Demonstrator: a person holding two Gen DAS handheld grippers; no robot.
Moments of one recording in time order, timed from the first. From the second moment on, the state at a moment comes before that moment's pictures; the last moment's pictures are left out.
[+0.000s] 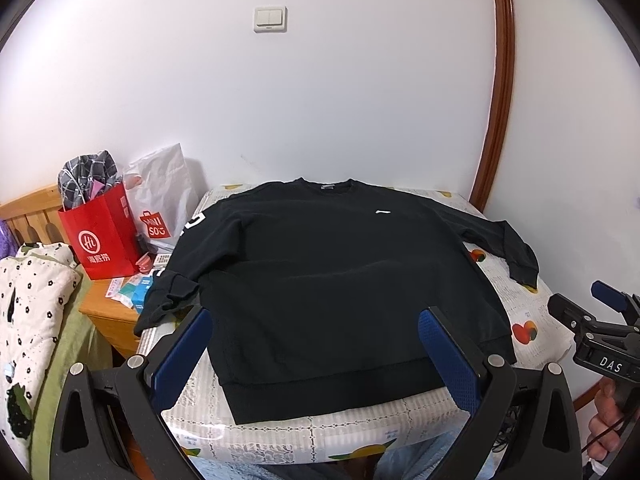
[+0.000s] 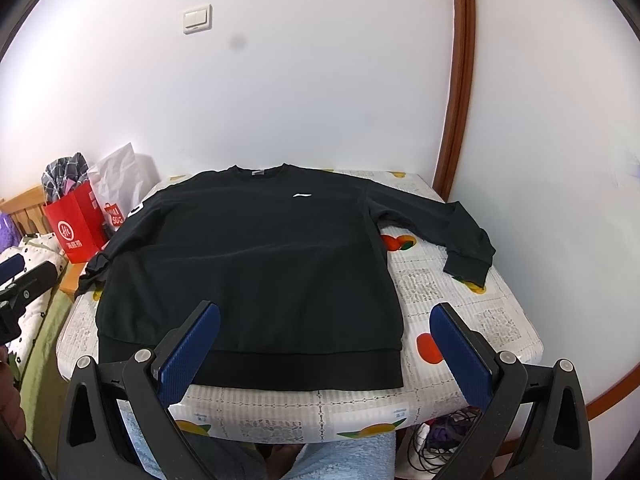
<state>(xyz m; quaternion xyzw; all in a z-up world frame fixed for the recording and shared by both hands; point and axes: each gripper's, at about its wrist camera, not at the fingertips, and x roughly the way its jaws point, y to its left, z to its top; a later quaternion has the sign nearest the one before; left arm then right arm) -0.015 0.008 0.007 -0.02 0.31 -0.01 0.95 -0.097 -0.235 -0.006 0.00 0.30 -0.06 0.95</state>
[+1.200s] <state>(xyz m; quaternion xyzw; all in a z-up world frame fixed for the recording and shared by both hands) -0.010 0.011 -0.004 -0.02 0.31 -0.02 0.95 -0.090 -0.228 -0.015 0.00 0.30 -0.05 0.95</state>
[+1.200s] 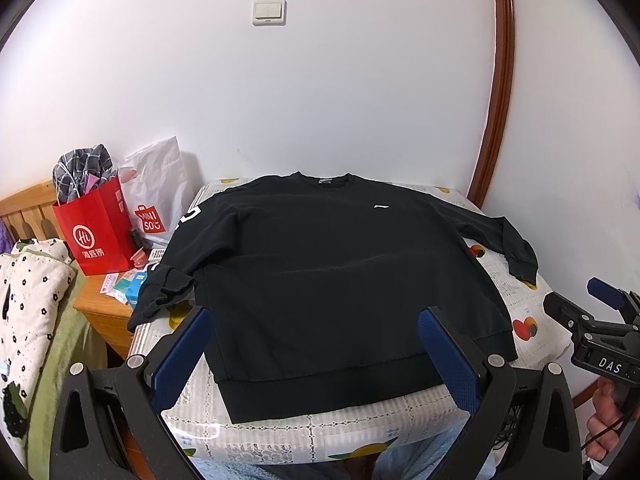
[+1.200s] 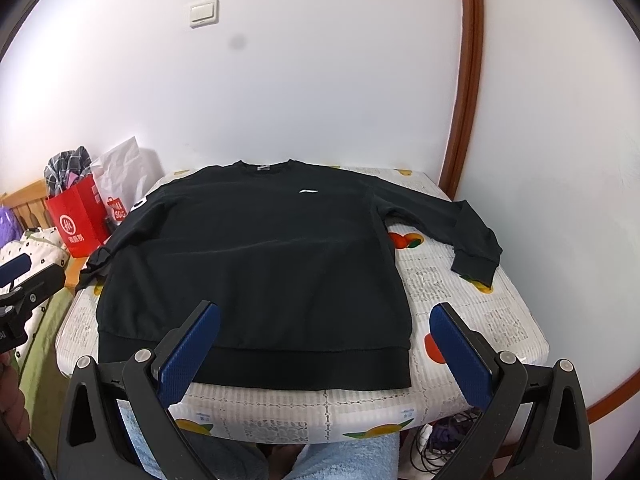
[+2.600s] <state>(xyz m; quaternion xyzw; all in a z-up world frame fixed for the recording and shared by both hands) 0.052 0.041 -0.029 -0.01 0.32 0.01 0.95 -0.043 -0.239 -0.027 0.00 0.29 -0.06 0.95</state>
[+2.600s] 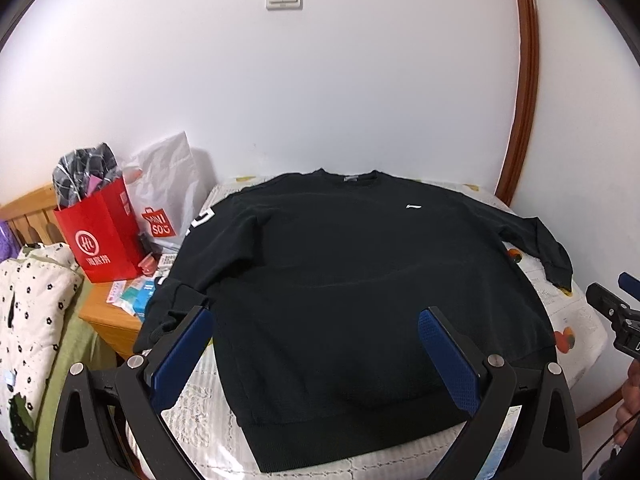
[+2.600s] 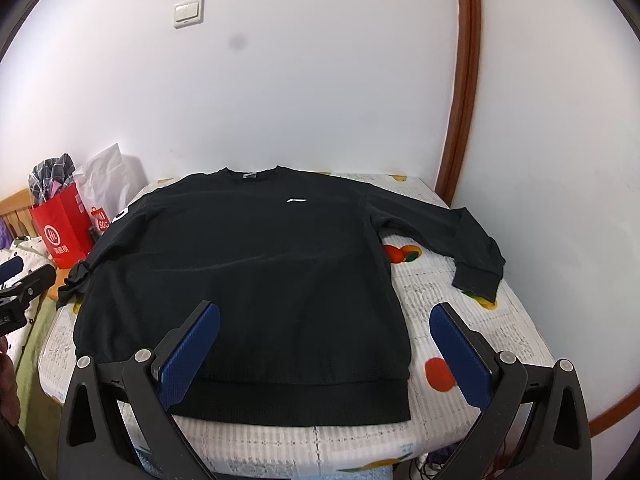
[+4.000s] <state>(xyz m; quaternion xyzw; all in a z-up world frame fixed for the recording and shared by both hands) 0.166 0.189 -0.144 0.00 0.41 0.17 0.89 0.106 -0.210 -0.126 0.00 0.40 -0.01 0.92</state>
